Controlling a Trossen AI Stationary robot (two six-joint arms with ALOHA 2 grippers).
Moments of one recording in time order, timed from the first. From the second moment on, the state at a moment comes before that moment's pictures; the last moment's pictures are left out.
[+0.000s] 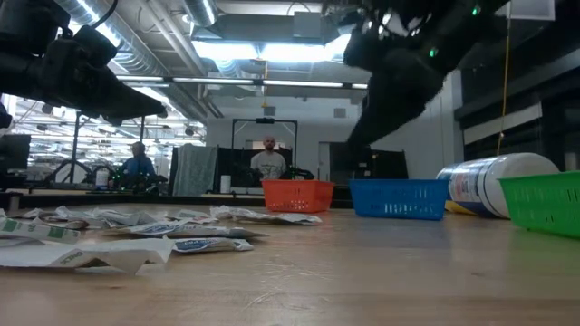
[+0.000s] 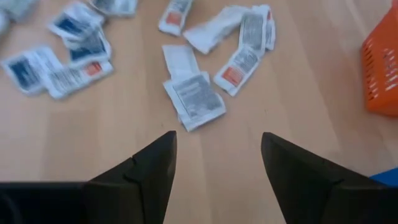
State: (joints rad) left arm 0.11 0.17 0.01 0.03 -0.16 -0.03; right arm 0.18 1.56 0.89 -0.16 0.29 0.18
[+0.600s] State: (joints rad) left arm 0.11 0.17 0.01 0.03 -0.16 -0.03; right arm 0.17 1.68 0.91 -0.03 0.29 0.16
